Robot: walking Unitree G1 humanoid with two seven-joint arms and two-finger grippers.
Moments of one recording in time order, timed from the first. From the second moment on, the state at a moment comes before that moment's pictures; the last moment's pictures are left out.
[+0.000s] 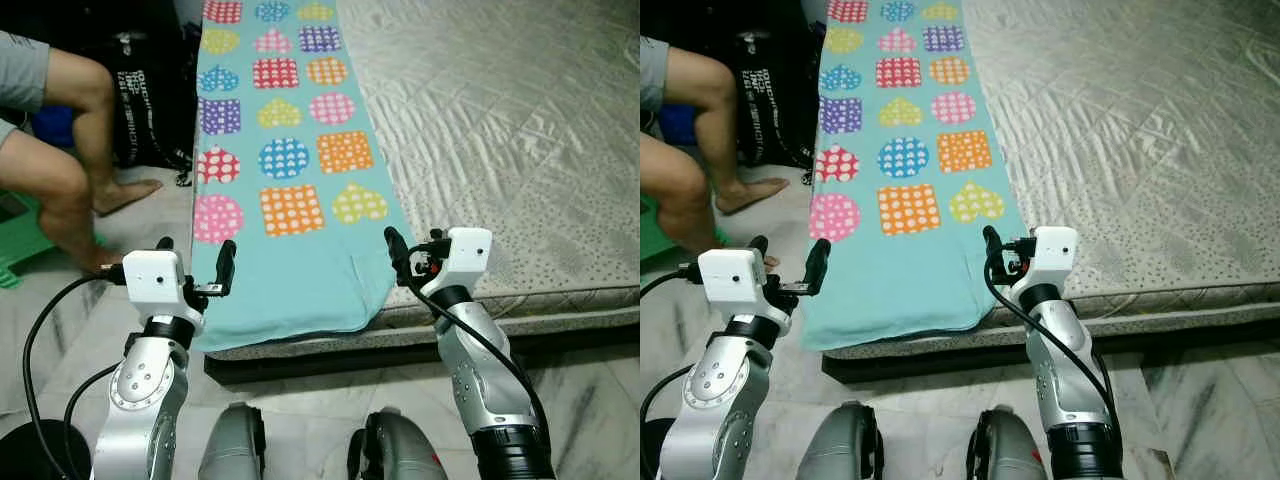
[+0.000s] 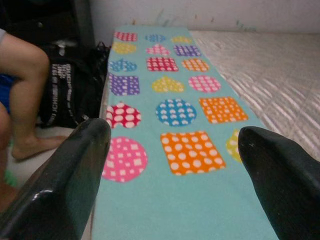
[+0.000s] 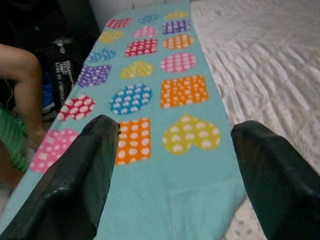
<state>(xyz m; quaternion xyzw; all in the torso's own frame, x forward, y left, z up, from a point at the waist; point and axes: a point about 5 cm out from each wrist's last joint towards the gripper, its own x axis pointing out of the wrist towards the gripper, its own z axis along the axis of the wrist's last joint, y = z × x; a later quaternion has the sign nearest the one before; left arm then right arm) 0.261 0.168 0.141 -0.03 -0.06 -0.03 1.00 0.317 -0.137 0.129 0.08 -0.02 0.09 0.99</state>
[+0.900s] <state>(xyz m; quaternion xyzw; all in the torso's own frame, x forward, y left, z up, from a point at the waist) 0.264 0.164 0.141 -0.04 -0.06 -0.04 1.00 0.318 -0.143 0.125 0.08 -0.02 0.06 0.99</state>
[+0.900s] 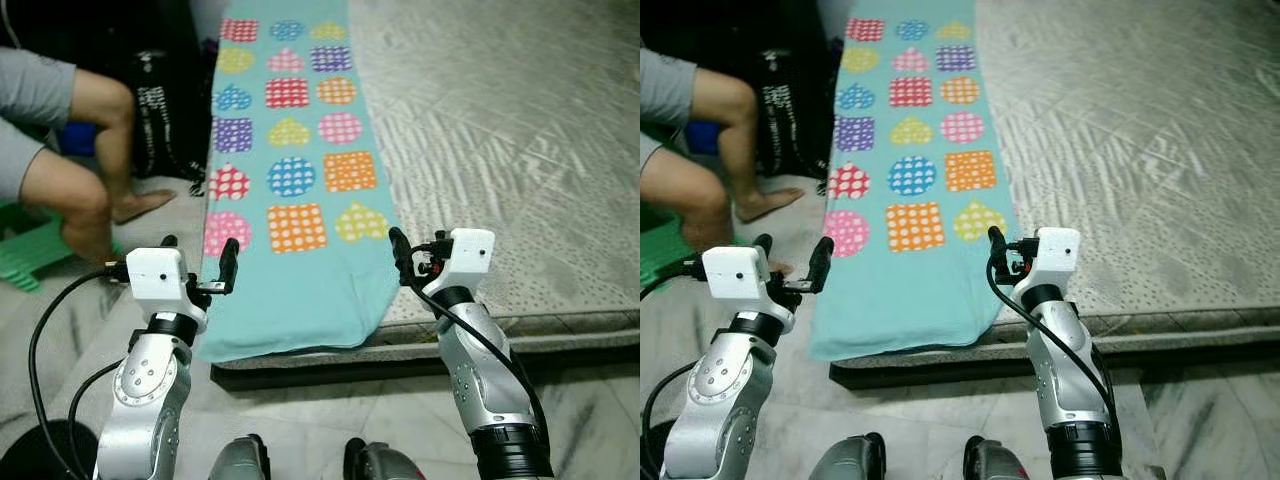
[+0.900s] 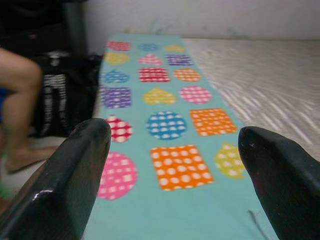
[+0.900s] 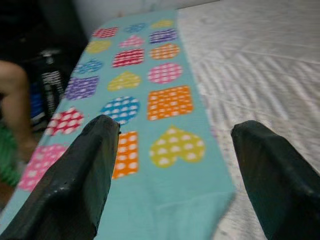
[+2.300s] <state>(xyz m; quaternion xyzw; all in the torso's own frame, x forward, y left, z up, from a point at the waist) 0.266 0.159 0.139 -0.05 -0.06 -0.05 1.00 0.323 -0.152 0.122 0.06 -0.02 0.04 1.00</state>
